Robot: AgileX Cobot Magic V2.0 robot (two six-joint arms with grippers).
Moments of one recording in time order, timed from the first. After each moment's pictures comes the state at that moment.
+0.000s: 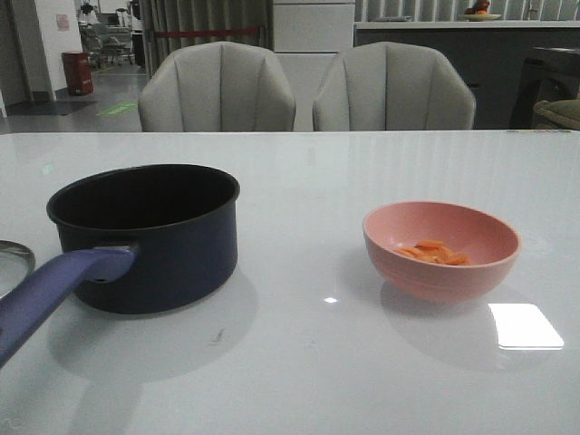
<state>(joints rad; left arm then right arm) 0.07 1.86 -1.21 -0.05 0.82 -0.10 0.15 -0.01 0.03 -0.08 0.09 0.12</state>
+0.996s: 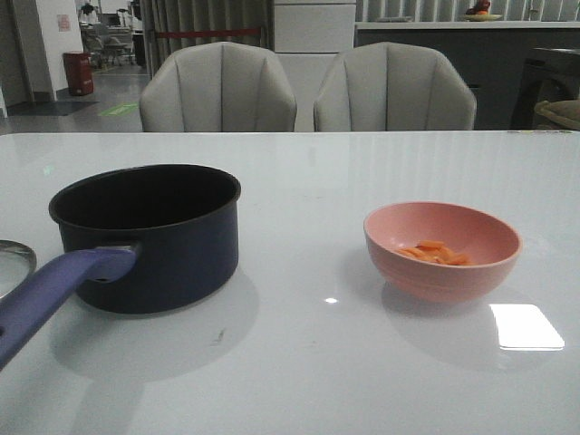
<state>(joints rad) 0.07 1.65 -1.33 0.00 0.88 -0.07 0.15 -0.01 0.03 -0.08 0.09 0.12</state>
